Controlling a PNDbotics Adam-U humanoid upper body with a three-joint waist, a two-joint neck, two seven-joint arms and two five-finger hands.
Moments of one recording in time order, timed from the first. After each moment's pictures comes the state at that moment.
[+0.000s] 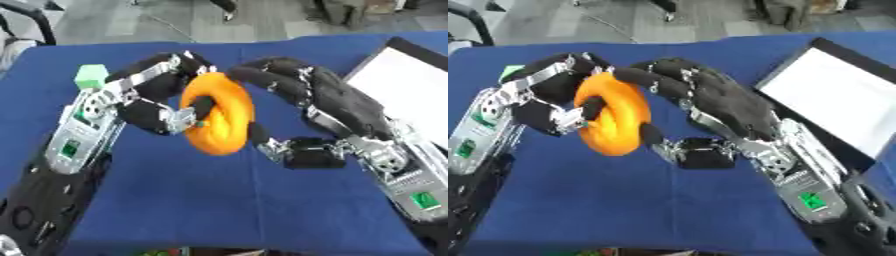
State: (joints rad) left arm -0.62 0.26 -0.27 -1.64 0.21 -0.13 -0.72; right arm -0.52 -0.42 0.51 -1.98 0.59 -0.34 0.12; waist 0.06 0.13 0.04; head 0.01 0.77
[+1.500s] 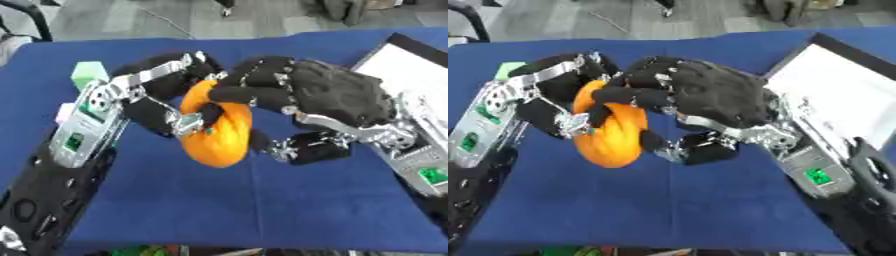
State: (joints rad) left arm -0.67 0.28 -0.32 -1.64 0.22 -0.15 -0.78; right arm -0.67 -0.50 0.53 -1.98 0.57 -0.44 0.38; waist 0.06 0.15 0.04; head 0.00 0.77
